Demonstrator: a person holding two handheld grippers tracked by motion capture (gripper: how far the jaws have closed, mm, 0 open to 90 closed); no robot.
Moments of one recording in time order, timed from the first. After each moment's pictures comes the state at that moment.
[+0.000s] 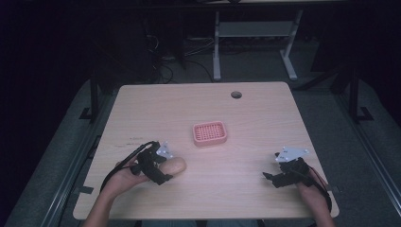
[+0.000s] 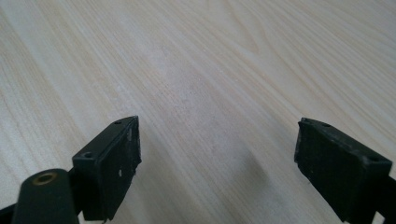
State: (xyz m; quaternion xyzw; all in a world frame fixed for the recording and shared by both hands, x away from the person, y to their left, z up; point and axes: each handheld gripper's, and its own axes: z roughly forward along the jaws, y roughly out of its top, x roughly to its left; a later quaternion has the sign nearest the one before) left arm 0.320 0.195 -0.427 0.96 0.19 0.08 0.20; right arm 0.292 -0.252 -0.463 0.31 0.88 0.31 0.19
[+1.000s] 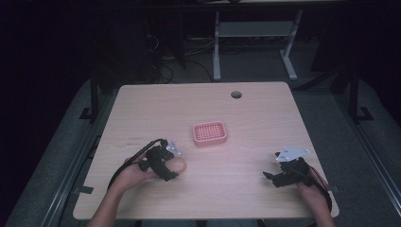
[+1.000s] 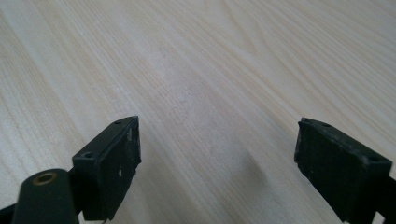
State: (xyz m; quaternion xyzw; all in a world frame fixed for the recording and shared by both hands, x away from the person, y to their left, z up) left arm 0.338 0.176 -0.441 0.96 0.20 0.05 0.18; right arm 0.292 -0.253 -0.462 0.31 0.88 0.32 0.19
